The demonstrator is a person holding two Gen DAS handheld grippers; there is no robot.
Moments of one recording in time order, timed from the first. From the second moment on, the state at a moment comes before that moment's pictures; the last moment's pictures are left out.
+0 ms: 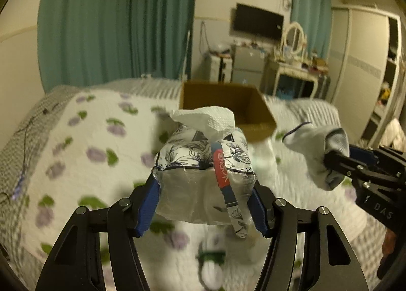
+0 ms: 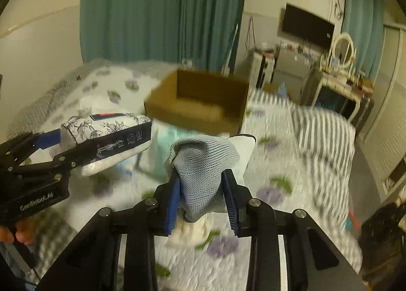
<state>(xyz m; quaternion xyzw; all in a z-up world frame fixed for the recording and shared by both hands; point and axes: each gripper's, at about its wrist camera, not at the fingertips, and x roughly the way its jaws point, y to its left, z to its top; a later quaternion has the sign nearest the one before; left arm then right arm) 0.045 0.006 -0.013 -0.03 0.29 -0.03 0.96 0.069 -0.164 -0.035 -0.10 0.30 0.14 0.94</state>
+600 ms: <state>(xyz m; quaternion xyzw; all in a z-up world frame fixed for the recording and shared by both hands) 0.216 -0.006 0.032 0.02 0.25 -0.03 0.97 0.261 -0.131 0.015 -0.13 0.24 0.18 0.94</state>
